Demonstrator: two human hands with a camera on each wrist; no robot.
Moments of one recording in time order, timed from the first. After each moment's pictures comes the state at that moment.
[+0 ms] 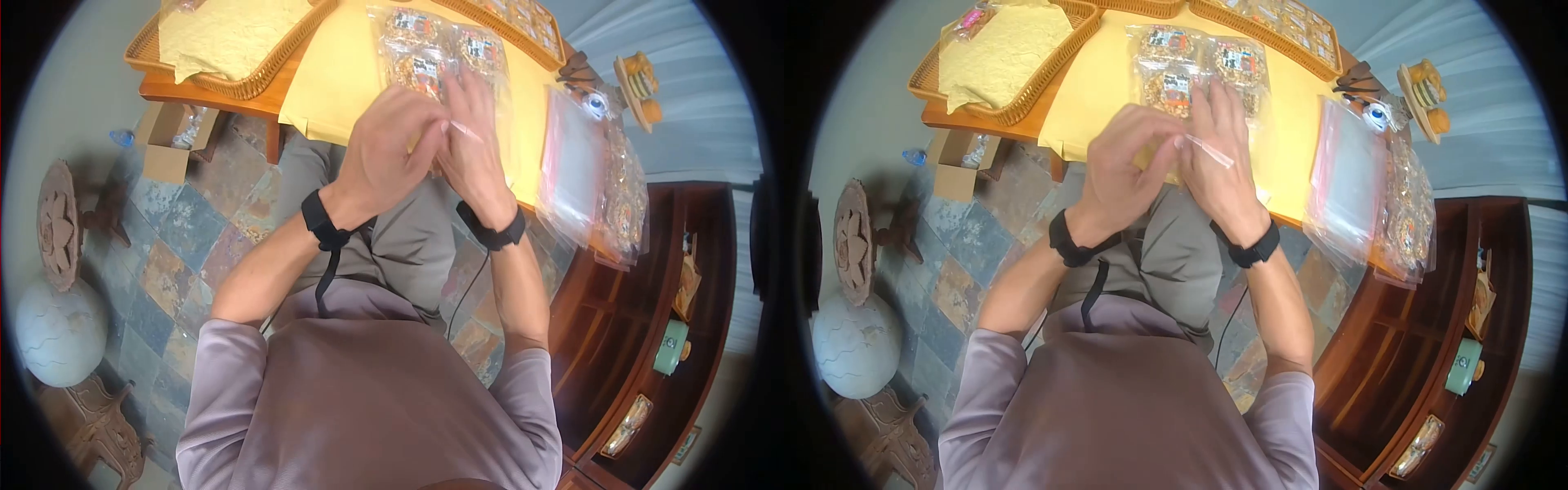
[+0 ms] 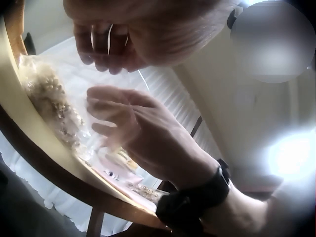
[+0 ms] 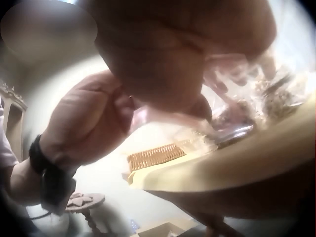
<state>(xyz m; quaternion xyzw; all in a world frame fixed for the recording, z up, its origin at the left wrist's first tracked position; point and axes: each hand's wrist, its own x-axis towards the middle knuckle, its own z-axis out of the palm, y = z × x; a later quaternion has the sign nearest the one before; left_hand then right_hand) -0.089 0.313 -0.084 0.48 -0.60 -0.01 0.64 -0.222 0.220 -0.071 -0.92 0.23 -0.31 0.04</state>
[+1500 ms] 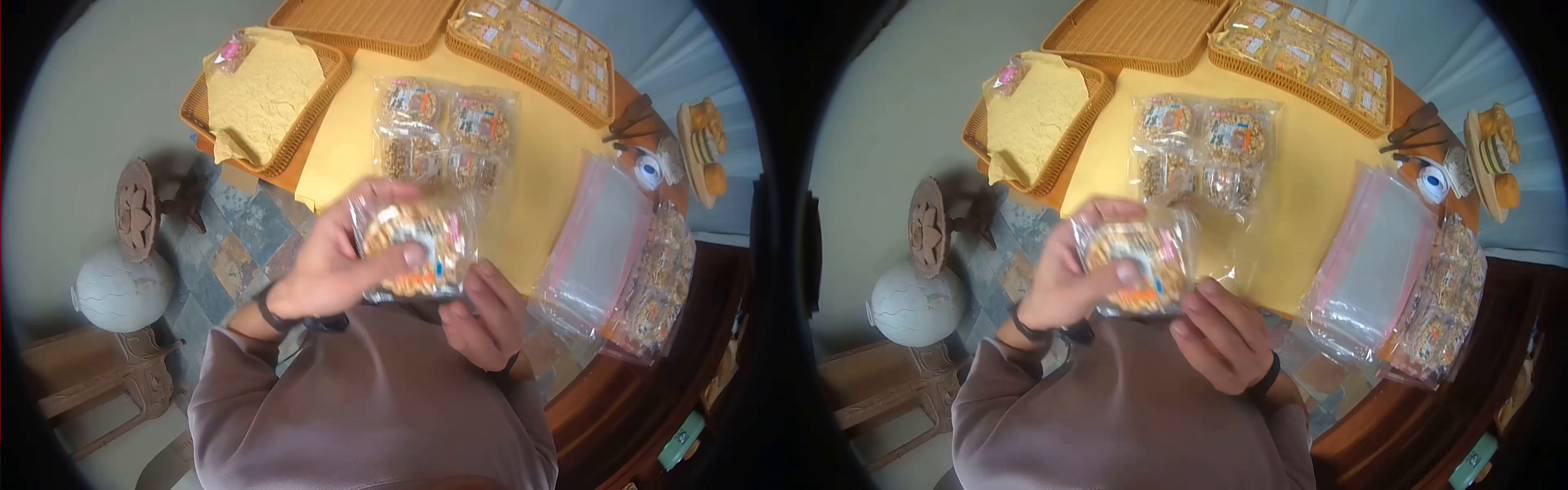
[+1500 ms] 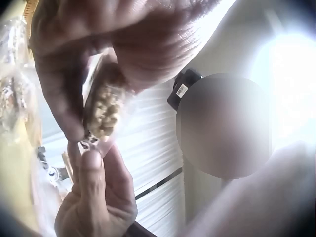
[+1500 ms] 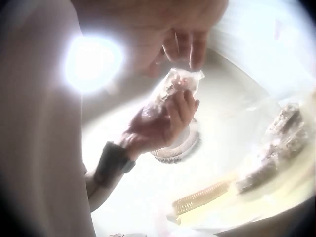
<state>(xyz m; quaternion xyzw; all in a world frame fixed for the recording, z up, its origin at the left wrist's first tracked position) -0.096 0.320 0.033 0.56 -0.35 -0.49 0.57 -0.306 0.220 -0.030 -0.85 0.02 -0.51 0.13</state>
